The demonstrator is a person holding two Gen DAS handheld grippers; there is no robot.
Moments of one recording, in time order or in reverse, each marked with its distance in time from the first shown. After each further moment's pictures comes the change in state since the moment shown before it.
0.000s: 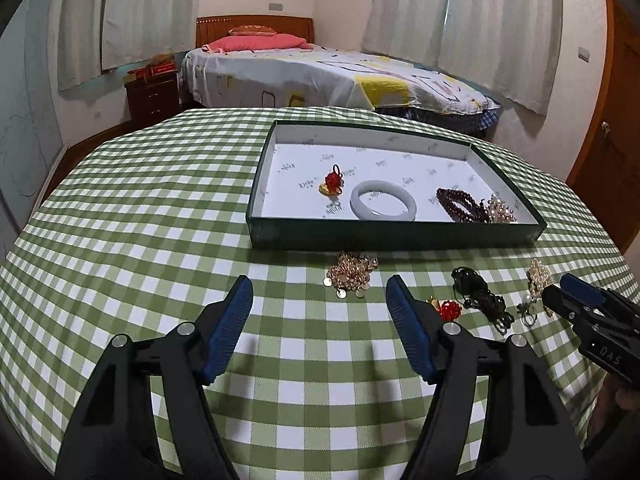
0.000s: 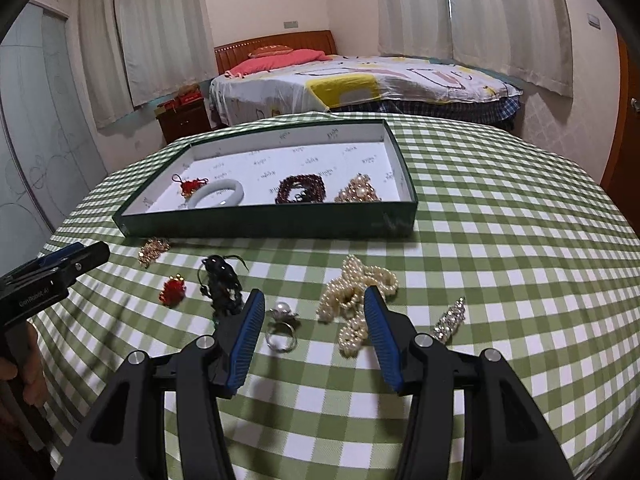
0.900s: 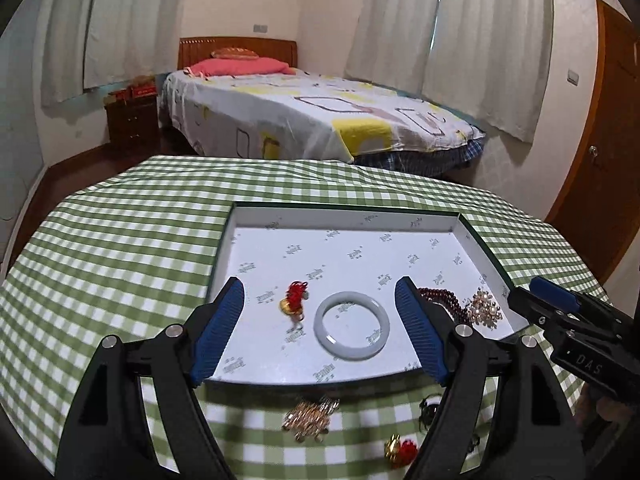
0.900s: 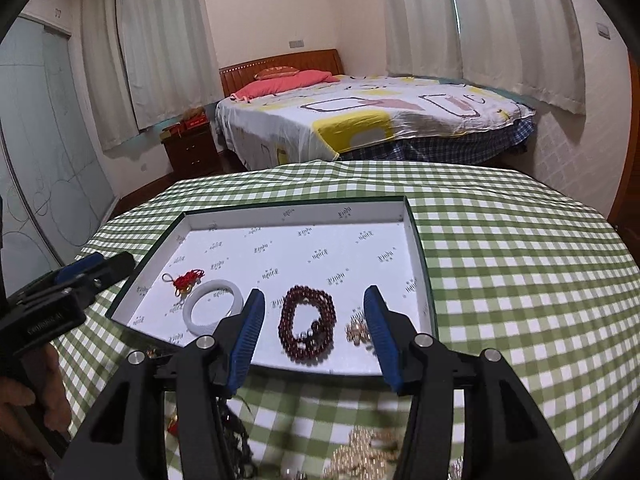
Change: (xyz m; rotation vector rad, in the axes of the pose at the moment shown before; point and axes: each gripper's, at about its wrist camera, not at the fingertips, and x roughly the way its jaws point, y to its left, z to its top) left arm 0.030 -0.022 0.093 -0.003 -0.094 -0.068; right arm 0.022 0.002 0.091 0.009 -0.066 0.042
